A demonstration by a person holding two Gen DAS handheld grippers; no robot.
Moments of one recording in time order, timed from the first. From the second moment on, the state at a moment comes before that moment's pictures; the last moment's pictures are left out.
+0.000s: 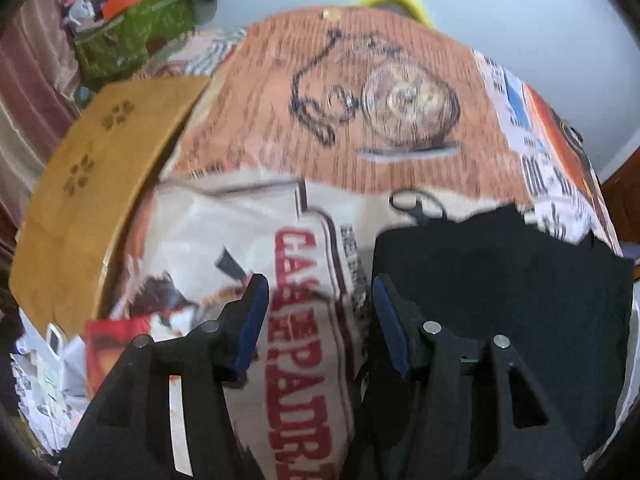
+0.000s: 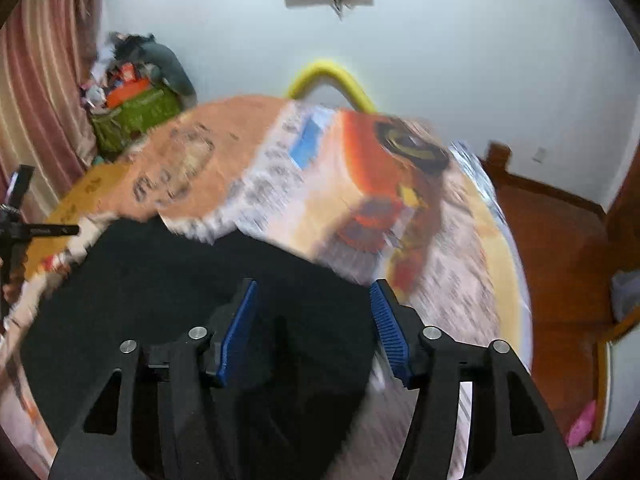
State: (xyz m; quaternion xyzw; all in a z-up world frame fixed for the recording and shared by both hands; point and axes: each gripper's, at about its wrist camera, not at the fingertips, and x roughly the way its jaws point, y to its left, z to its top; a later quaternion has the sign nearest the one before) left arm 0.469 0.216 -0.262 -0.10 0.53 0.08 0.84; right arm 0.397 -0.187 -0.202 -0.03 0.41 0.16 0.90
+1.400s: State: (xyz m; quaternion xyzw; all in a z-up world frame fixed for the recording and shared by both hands) left arm 0.376 0.161 -0.240 0.00 0.51 0.05 0.86; right arm 0.322 -0.184 -0.208 -0.04 0.44 0.20 0.88
